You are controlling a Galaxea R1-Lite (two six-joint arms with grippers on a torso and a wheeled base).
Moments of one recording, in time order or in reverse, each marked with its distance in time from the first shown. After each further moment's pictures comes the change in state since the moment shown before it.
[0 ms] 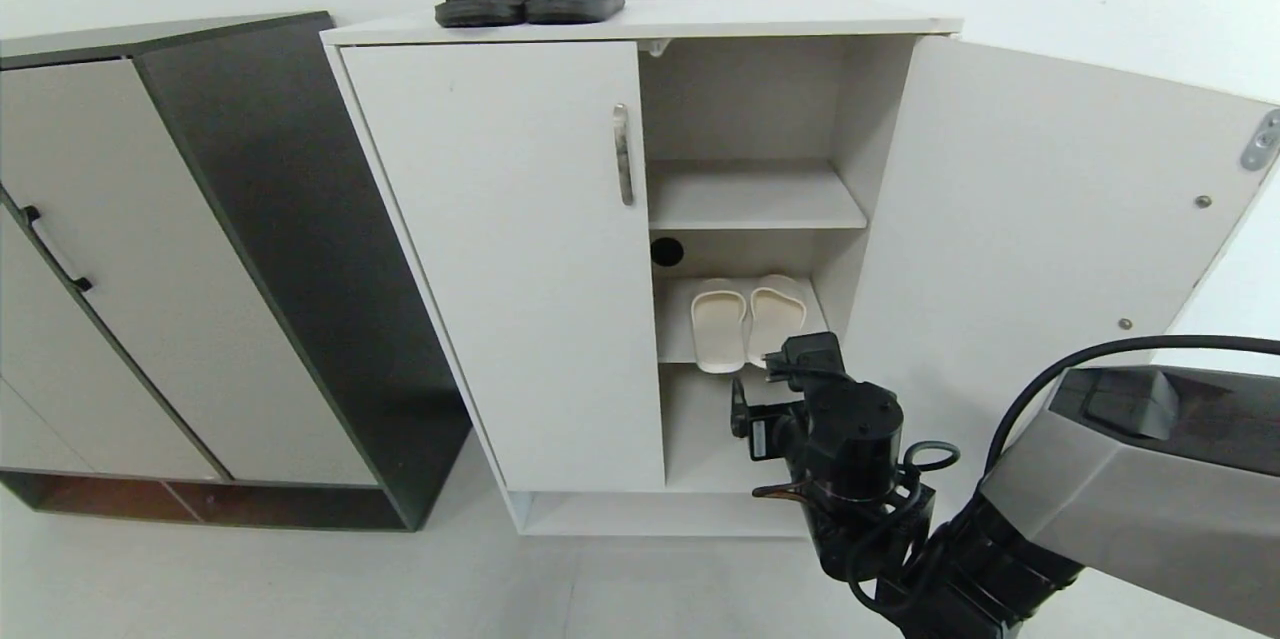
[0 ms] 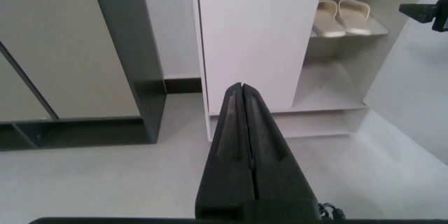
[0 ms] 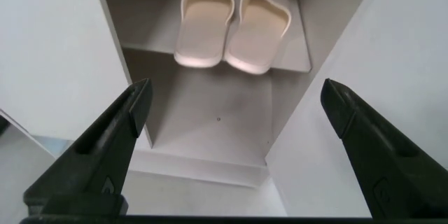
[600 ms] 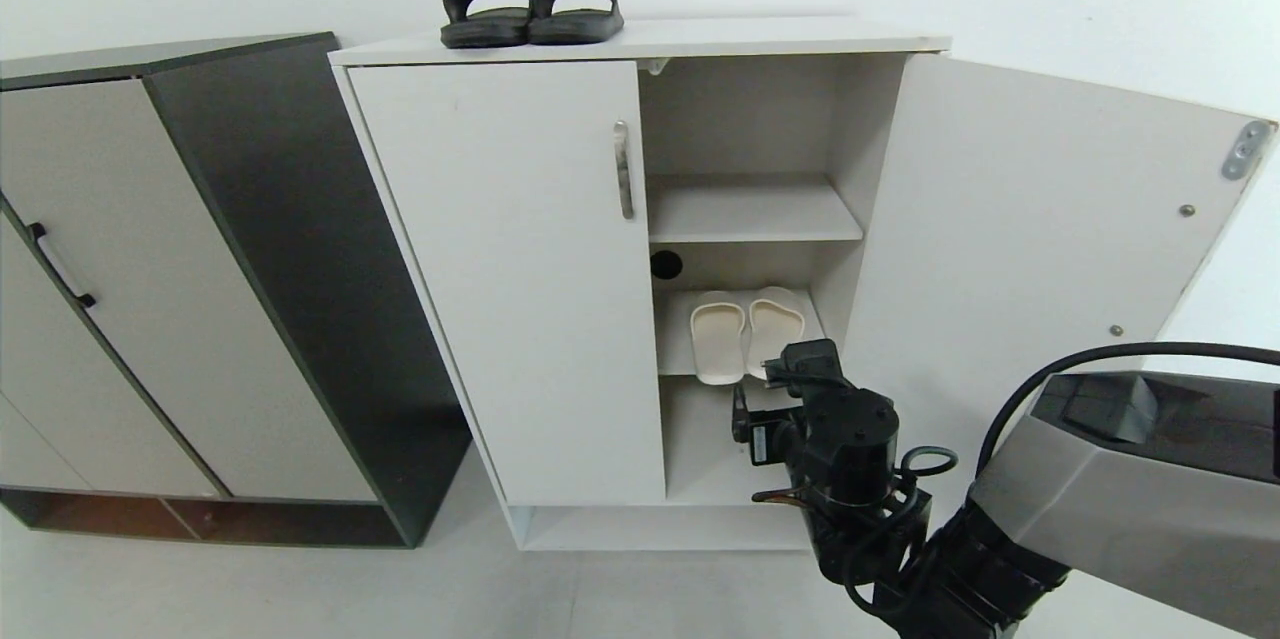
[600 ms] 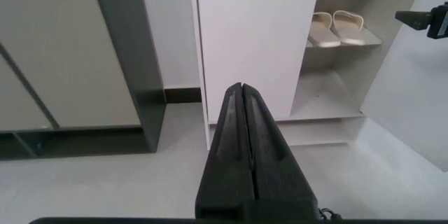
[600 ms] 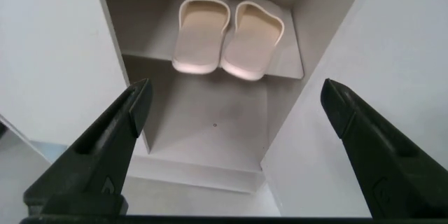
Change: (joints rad) left arm 0.000 0.000 0.000 0.000 -0.001 -0.002; right arm -0.011 0.026 0.002 -0.013 0.001 0.000
